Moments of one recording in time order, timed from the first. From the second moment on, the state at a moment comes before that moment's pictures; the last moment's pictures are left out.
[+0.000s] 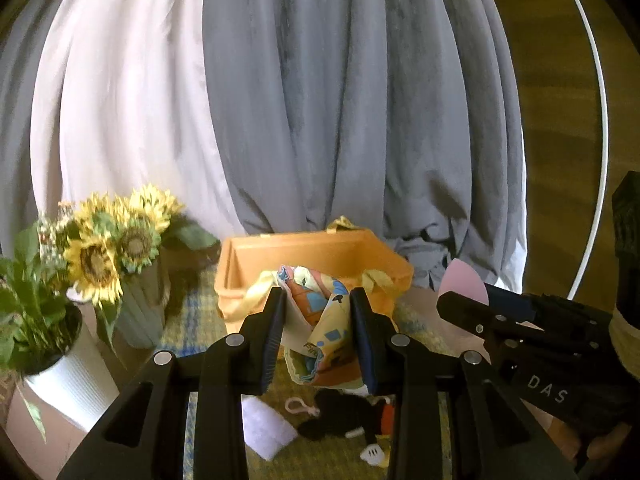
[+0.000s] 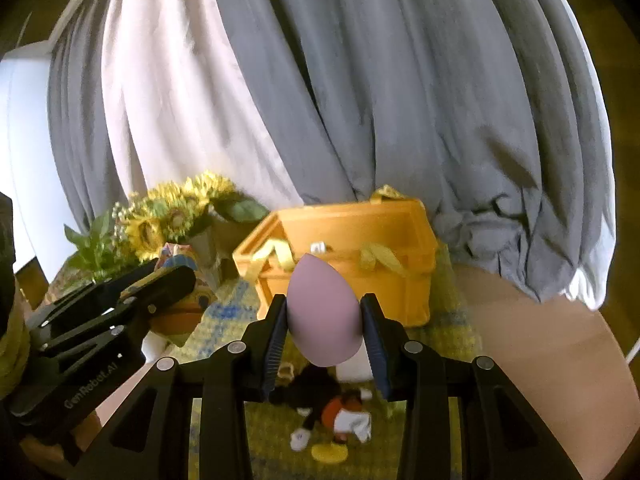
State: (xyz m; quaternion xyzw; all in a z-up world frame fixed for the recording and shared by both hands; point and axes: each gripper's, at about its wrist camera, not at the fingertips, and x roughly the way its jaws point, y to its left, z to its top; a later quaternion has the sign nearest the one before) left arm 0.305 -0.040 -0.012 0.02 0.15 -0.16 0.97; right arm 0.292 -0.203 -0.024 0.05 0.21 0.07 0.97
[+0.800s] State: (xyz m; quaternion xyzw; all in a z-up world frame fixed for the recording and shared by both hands) left arm 0.389 -0.030 0.023 0.02 0.10 -0.15 0.98; right arm 0.380 -0.199 0.013 0.04 0.15 0.07 0.99
